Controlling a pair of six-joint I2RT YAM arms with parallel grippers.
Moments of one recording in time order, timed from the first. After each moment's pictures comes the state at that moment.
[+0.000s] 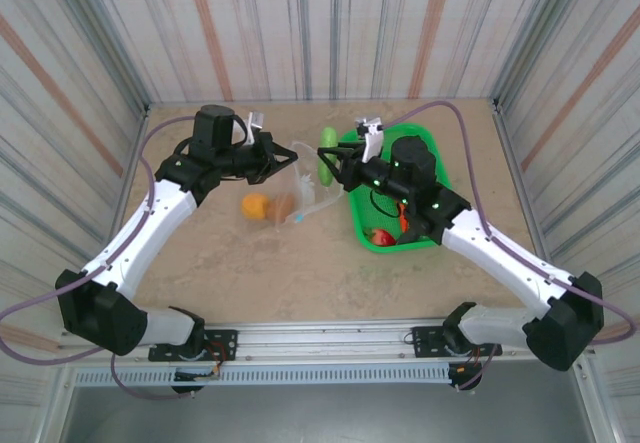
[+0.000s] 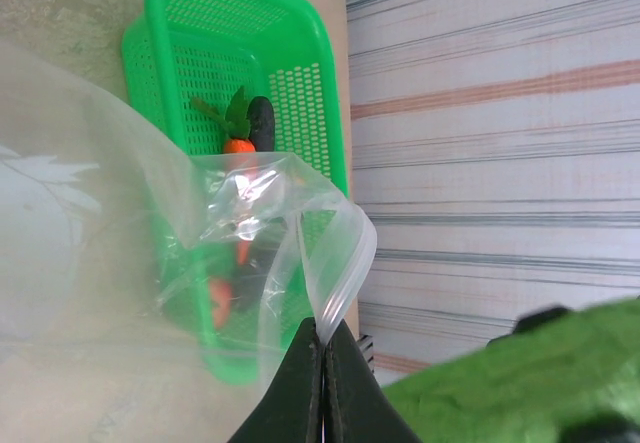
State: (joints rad) left arm -0.41 1.34 1.29 -0.50 0.60 -0.95; right arm 0.72 1.22 1.04 0.11 -0.20 0.41
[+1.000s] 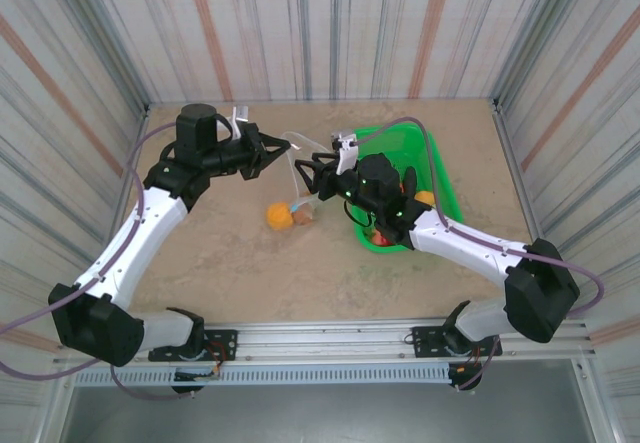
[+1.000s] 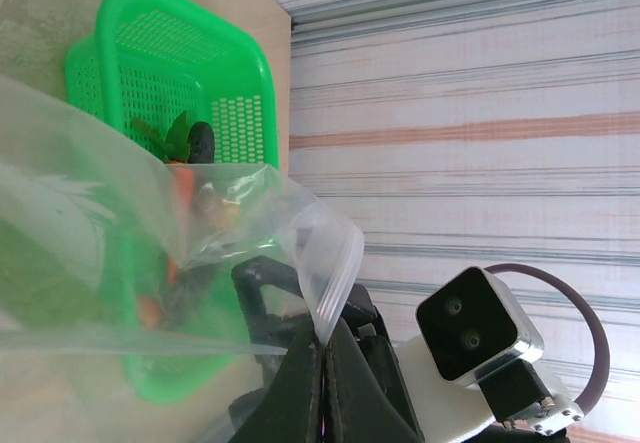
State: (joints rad) left arm -0.35 1.28 1.24 -0.36 0.66 -1.12; right arm 0.81 1.38 0.93 0.35 -0.04 0.44
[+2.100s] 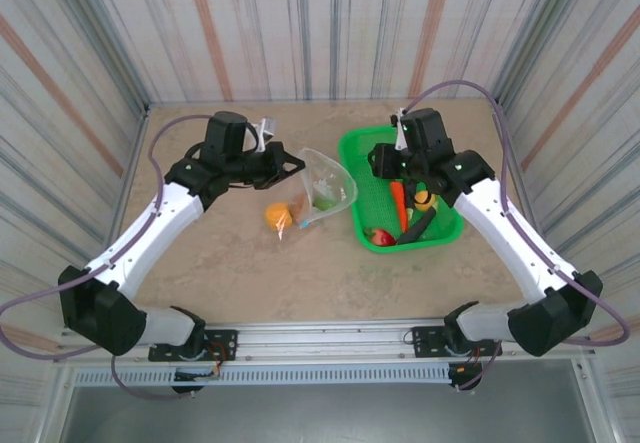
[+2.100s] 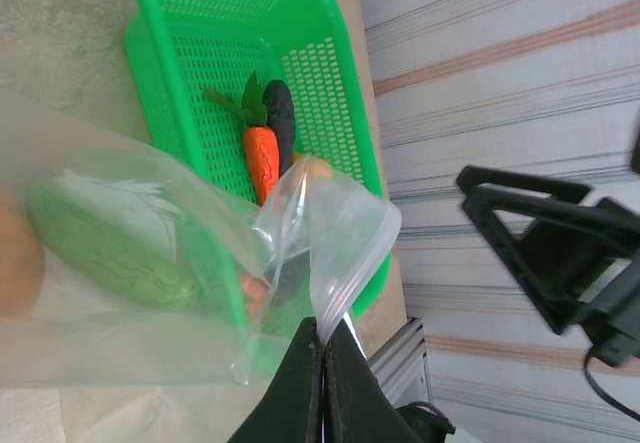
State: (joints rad) left arm -0.47 1.34 1.26 -0.49 0.54 -0.82; right arm 0.48 1.31 1.34 -0.79 0.01 0.42
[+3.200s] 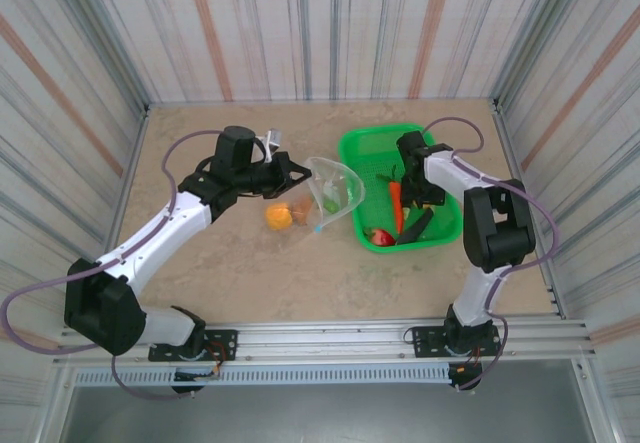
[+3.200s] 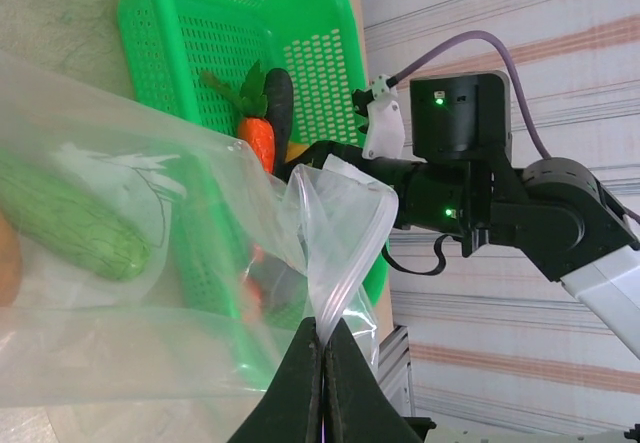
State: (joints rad) left arm -0.50 1.34 1.10 -0.28 0.54 -0.92; right arm 0.26 1.83 1.26 -0.83 0.30 0.40
